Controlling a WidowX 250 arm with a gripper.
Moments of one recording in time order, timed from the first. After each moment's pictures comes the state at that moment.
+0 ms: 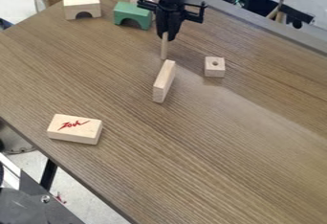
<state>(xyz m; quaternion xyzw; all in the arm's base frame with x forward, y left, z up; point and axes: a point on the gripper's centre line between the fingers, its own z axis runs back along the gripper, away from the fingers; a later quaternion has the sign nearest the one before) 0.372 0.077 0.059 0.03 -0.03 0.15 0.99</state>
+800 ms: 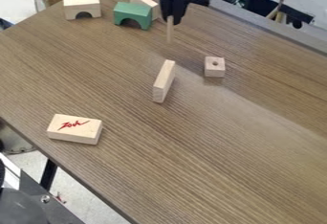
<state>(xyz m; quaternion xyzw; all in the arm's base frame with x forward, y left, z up) 0.375 0.054 0.095 0.02 -0.09 0.11 0.99</state>
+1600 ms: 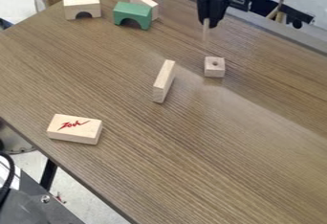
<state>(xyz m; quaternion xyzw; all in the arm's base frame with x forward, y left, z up) 0.387 0.006 0.106 0.01 -0.10 0.03 0.99</state>
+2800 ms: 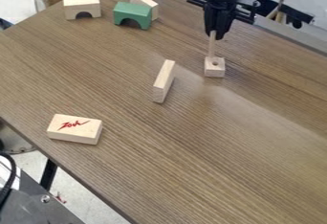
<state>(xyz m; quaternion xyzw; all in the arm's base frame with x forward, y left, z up) 0.393 -0.006 0.082 0.00 -0.08 0.02 1.00</state>
